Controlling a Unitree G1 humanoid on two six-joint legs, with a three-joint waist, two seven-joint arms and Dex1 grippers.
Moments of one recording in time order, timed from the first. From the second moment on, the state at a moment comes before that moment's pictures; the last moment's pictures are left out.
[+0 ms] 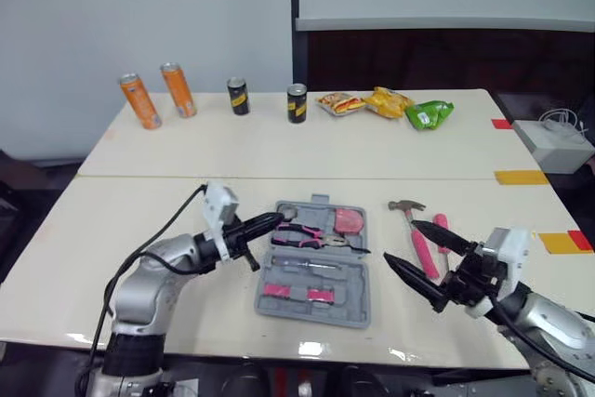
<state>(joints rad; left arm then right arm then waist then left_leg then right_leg) -0.21 0.33 0.12 -0.21 -0.45 0.54 -0.83 0.18 -0.46 -0.25 -0.56 0.57 0.31 0.73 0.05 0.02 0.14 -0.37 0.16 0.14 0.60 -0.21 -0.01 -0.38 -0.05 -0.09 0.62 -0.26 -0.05</state>
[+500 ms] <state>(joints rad) 0.25 0.43 0.33 -0.26 -0.53 0.34 -0.90 0.46 -0.50 -0.40 -0.26 0.54 0.03 0.98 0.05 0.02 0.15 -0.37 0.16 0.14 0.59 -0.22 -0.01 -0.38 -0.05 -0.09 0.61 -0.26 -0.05</state>
